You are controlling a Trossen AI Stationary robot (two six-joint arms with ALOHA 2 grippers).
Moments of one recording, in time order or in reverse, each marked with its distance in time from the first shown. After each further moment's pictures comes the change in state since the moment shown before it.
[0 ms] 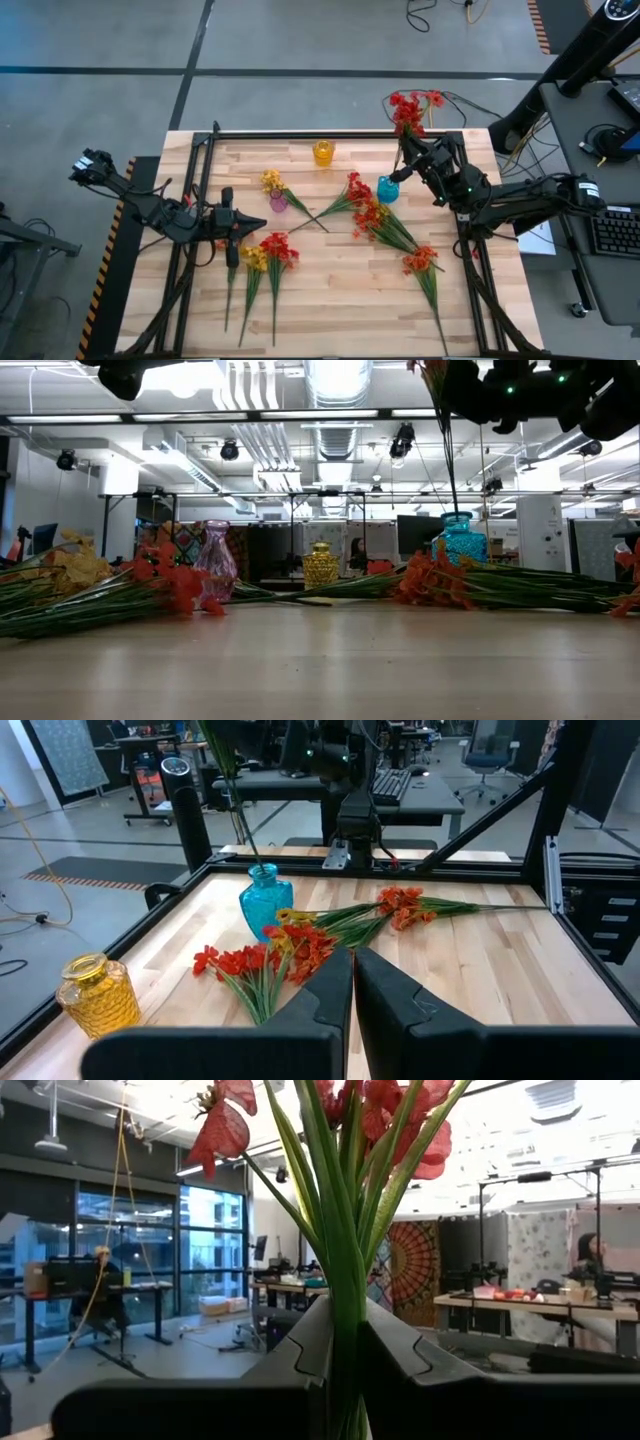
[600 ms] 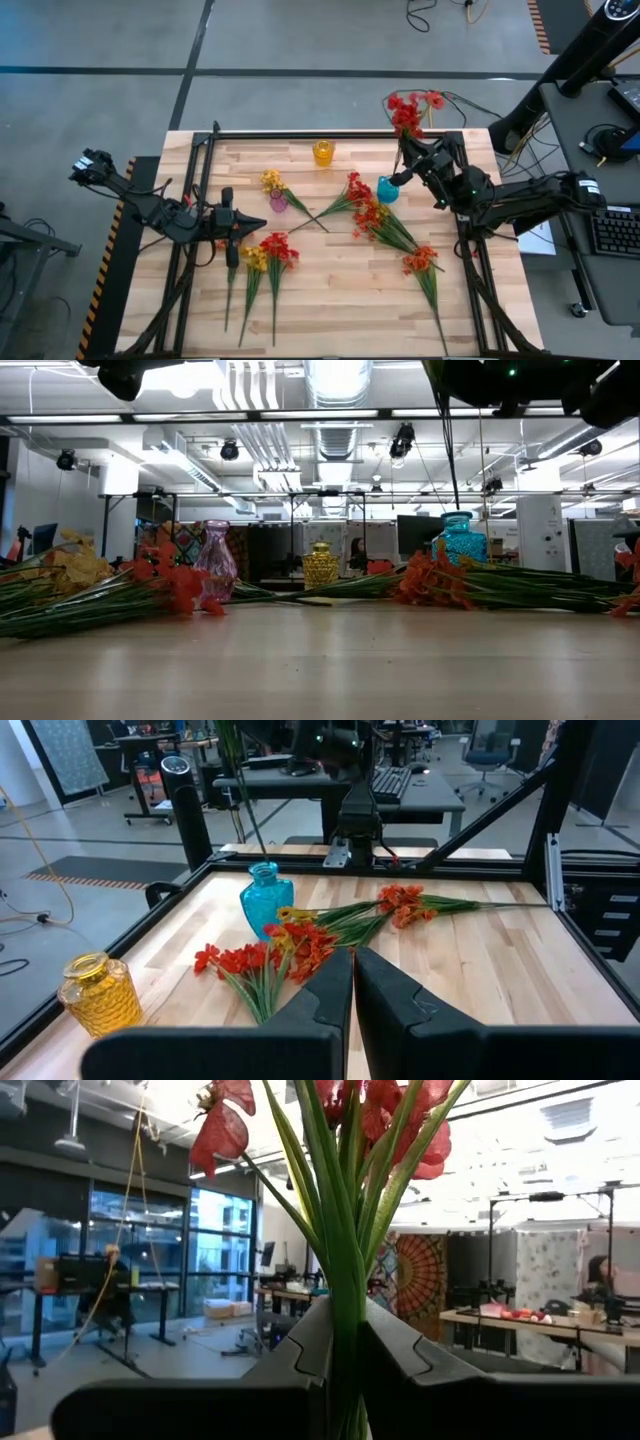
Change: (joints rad) left arm 0.000 0.000 0.000 -0.006 0.000 0.000; right arm 0.075 -0.021 0.050 -0.029 0.033 -0.087
